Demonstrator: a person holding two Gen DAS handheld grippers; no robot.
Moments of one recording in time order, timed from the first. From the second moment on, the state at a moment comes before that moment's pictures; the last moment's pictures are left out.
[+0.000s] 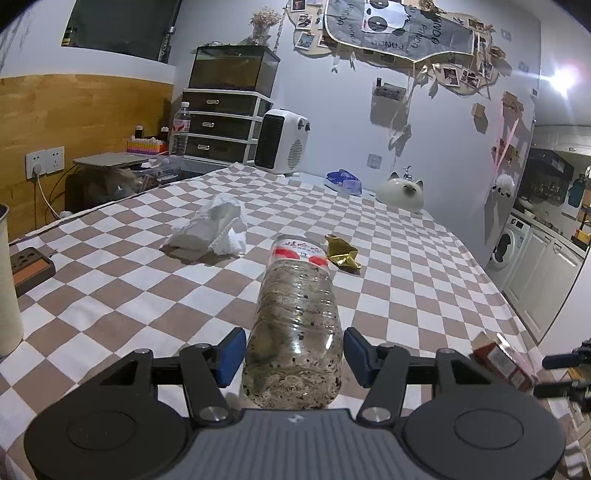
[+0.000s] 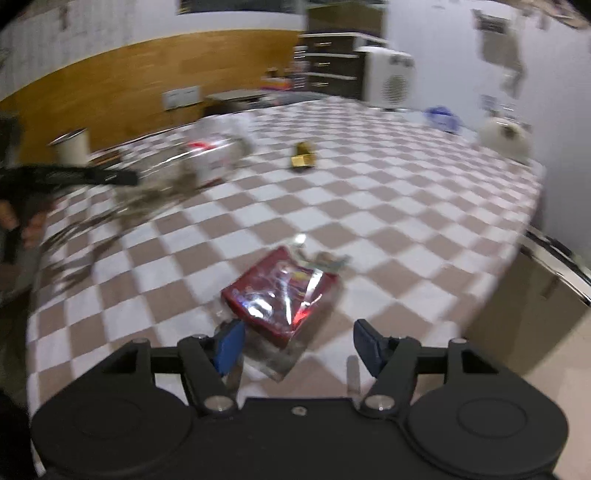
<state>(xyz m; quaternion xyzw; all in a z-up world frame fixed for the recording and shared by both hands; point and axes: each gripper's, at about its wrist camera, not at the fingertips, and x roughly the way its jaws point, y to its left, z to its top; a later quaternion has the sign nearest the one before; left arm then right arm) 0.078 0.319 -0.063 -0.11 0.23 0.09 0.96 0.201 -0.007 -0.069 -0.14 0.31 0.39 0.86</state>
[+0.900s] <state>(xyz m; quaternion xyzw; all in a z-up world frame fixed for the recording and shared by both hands) 0.072 0.274 -0.057 -0.07 0.27 0.08 0.96 0.212 0.030 -0.091 0.02 0.34 0.25 0.91</state>
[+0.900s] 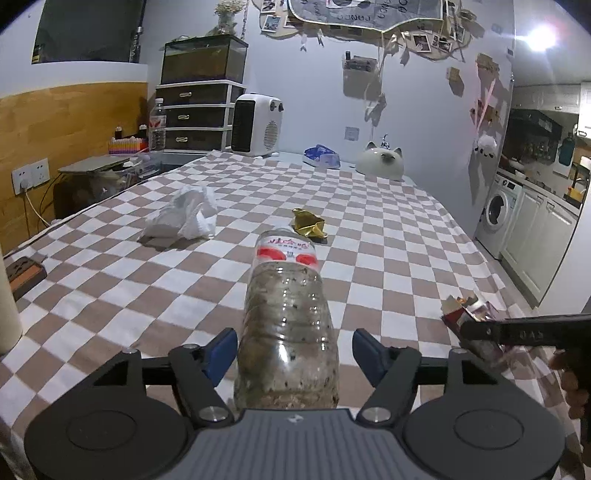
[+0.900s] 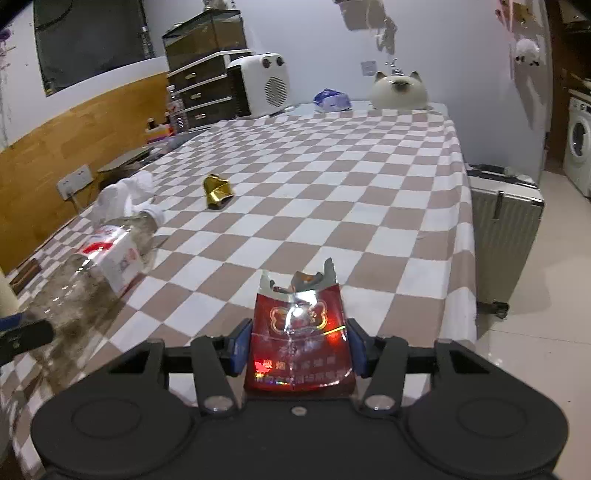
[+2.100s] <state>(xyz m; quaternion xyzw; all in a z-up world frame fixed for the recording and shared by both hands) 0.059 0.225 -0.041 -0.07 0.23 0.09 0.97 0.173 -0.006 -0.058 -0.02 0.29 0.28 0.92</state>
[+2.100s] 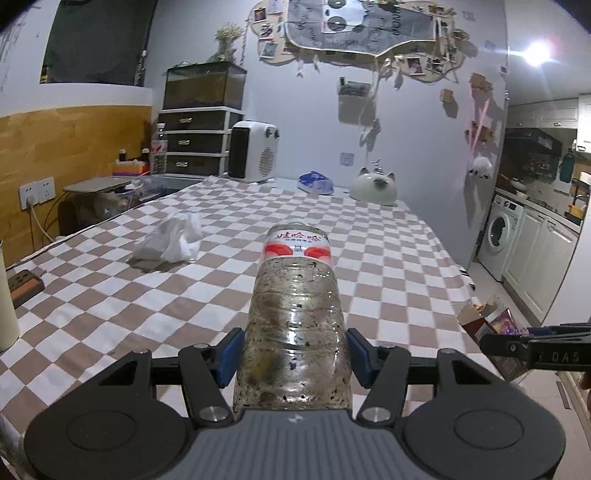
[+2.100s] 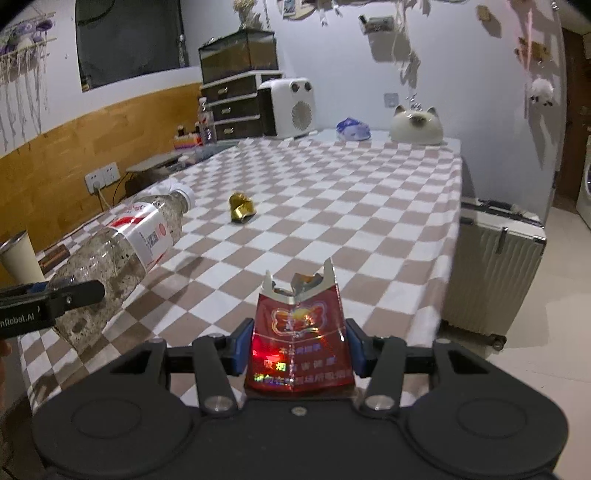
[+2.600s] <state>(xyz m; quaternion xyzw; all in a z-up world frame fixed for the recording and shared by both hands) 0.049 0.134 -0.019 -0.04 0.20 0.02 0.98 0.134 -0.096 -0.036 0.01 0.25 0.23 0.94</state>
